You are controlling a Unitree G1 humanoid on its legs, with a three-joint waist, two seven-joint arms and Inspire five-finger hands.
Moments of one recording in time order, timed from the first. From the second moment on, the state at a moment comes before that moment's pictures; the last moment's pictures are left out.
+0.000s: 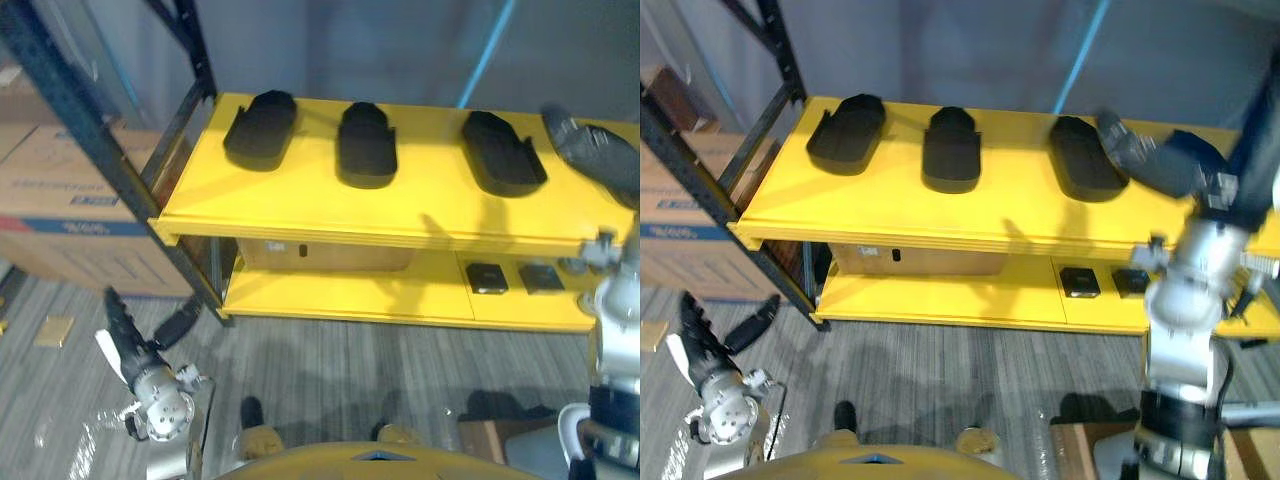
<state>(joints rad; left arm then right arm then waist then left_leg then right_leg) 0.30 0.04 0.24 -0.05 -0.02 -0.32 0.58 0.11 -0.34 -0.44 -0.21 -0.04 -0.36 -0.39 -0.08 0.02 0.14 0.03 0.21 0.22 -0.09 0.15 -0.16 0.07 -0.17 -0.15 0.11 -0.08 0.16</state>
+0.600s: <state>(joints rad) 0.06 0.54 0.12 -0.30 0.27 -0.13 0.26 0.38 -0.08 -0.23 -0.21 -0.11 -0.49 -0.57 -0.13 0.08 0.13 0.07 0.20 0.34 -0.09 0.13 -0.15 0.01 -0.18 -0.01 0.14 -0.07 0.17</state>
